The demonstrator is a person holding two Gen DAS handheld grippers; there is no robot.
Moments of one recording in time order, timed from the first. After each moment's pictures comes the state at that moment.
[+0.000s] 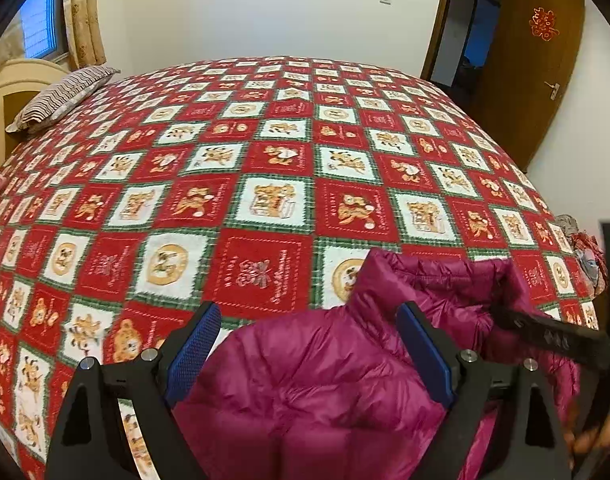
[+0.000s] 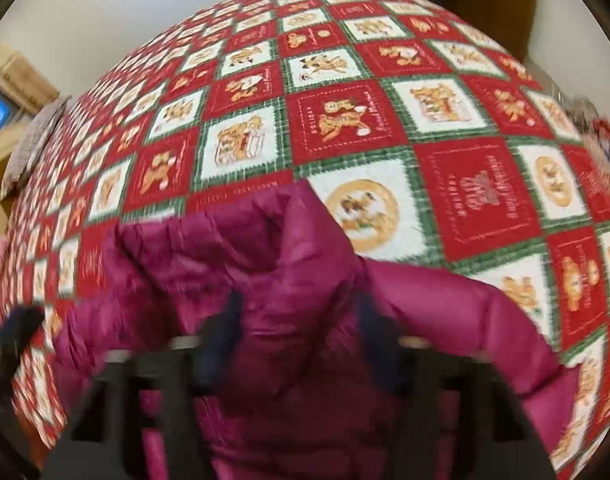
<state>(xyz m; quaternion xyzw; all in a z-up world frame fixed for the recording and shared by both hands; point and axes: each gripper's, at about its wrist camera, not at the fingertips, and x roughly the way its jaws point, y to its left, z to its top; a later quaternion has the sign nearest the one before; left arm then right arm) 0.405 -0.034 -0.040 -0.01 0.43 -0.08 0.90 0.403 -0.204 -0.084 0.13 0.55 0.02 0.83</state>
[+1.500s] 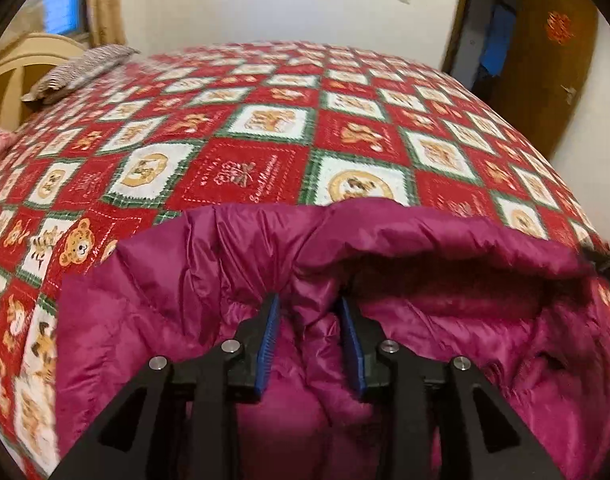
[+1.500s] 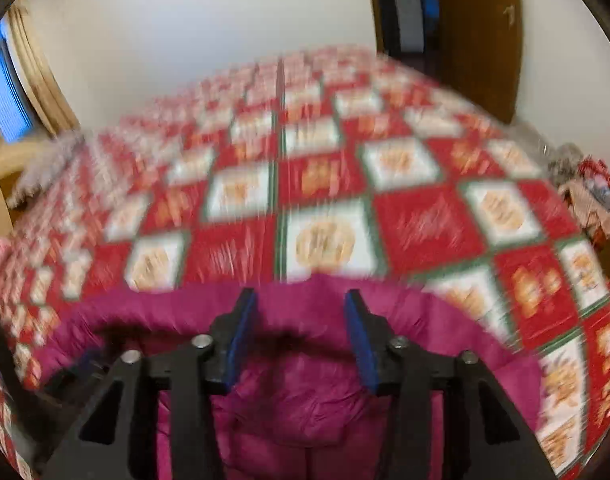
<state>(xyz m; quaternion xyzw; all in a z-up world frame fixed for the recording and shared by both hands) 0.363 -0.055 -0.119 -0.04 0.44 -0.05 0.90 0.371 -0.203 -0.081 0.11 0.45 -0.01 0.89</state>
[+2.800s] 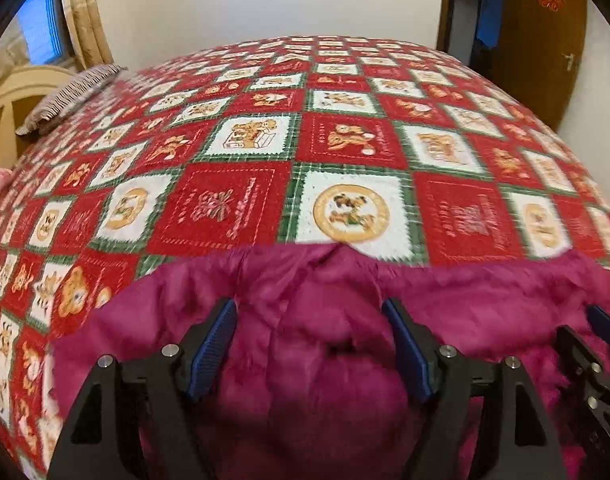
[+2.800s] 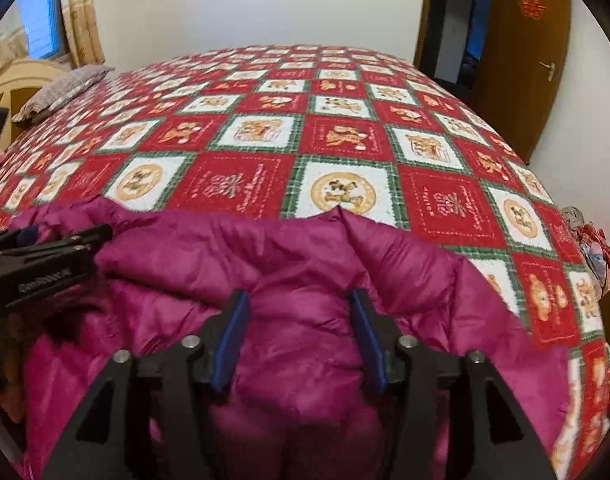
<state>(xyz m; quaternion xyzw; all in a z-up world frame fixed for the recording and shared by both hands) 0.384 -0.076 -0.111 0.01 0.44 -0.04 0.90 0.339 -0.176 -0.104 -0.01 0.43 0.03 0.90</state>
